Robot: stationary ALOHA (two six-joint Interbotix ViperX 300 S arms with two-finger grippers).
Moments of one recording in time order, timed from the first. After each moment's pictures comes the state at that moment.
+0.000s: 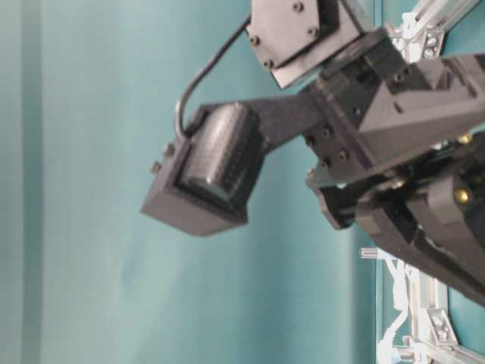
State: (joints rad) left arm -0.11 -0.56 1.19 -0.06 0.06 -0.01; right arm 0.23 0.30 0.46 0.74 -0.35 -0.76
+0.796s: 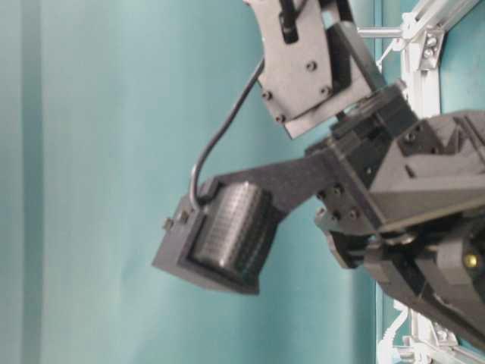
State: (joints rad) left arm -0.11 -0.59 1.20 -0.06 0.06 -0.01; right arm 0.21 0.37 0.37 0.74 -0.34 -0.75
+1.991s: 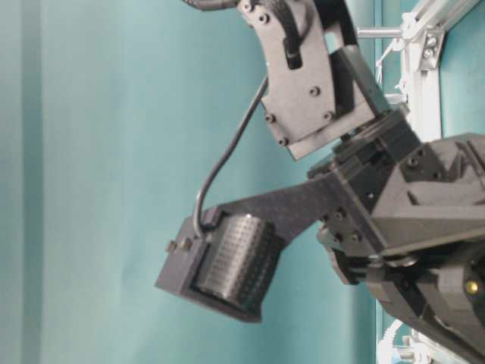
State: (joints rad) left arm -0.13 -0.59 1.20 -0.06 0.07 -0.01; right arm 0.21 0.39 0.33 0.74 -0.34 -0.75
